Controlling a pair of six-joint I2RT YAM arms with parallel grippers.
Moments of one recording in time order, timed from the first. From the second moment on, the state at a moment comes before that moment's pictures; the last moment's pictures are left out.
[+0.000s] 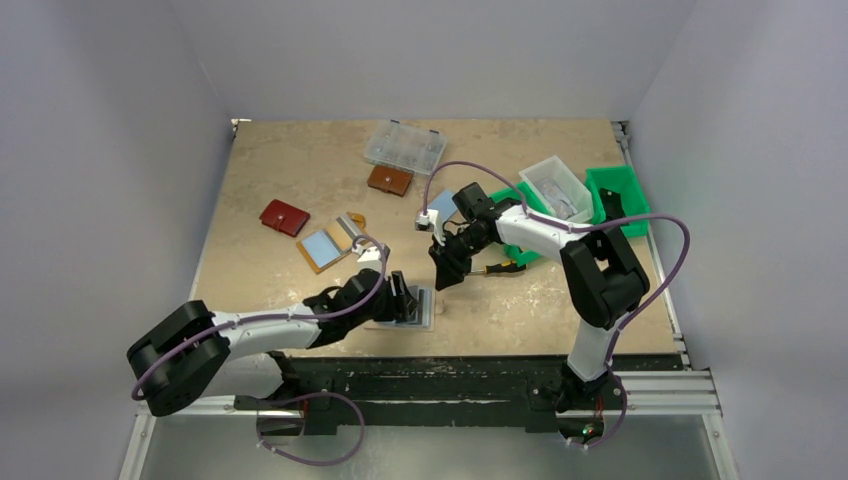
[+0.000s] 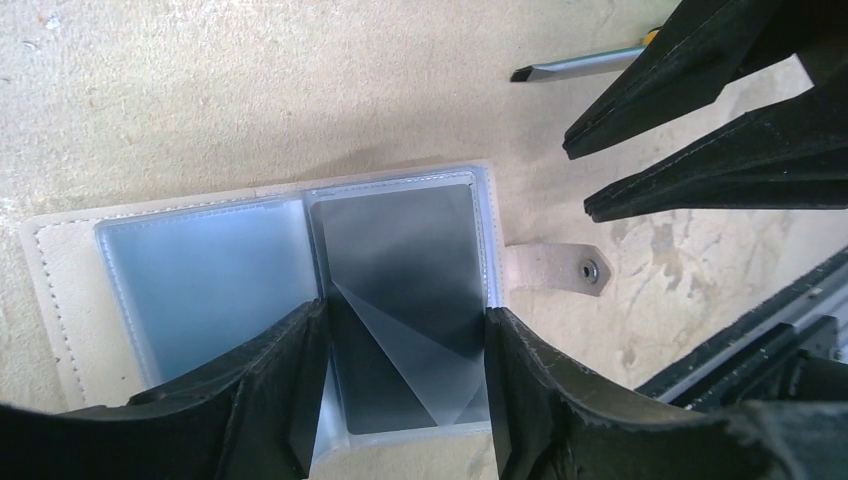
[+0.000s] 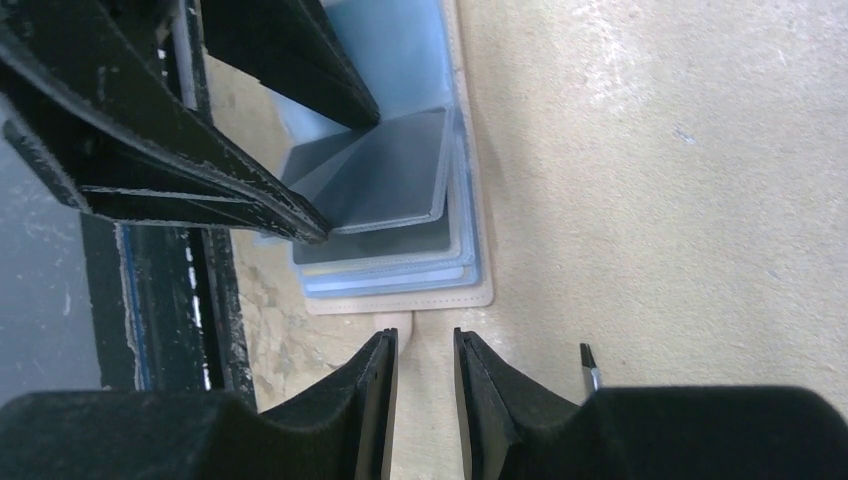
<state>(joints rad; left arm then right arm) -0.92 1.24 0.40 0.16 -0.20 -0.86 0.58 1.82 1.19 -0.60 -0.76 -0.50</state>
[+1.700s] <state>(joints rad) -0.83 1.27 0.28 0.43 0.08 -0.93 0.71 1.95 1.20 -0.47 -0.99 -0.33</state>
